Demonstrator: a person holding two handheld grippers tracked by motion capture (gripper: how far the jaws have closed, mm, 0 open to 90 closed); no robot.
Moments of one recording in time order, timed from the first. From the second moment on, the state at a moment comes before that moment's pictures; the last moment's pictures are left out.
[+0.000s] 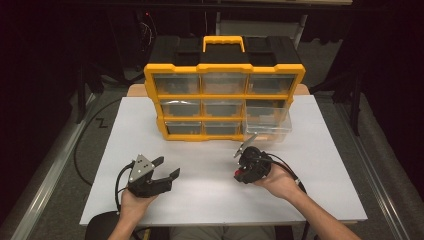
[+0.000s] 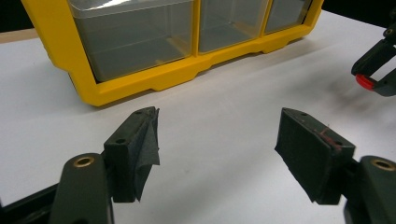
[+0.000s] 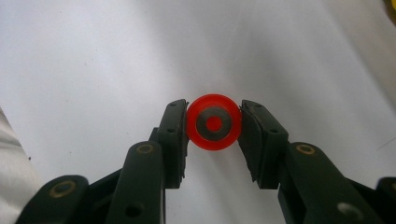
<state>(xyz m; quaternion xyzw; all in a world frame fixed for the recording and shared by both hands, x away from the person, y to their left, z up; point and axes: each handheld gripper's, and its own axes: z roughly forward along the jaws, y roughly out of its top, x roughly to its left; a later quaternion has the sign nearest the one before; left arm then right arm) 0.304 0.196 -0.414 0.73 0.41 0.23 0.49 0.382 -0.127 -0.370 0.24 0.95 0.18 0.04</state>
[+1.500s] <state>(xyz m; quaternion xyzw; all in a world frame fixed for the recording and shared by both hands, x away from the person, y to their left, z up) 0.304 0.197 -0.414 0.73 0.41 0.24 0.50 0.372 -0.135 -0.327 0.22 0.95 0.22 0.05</state>
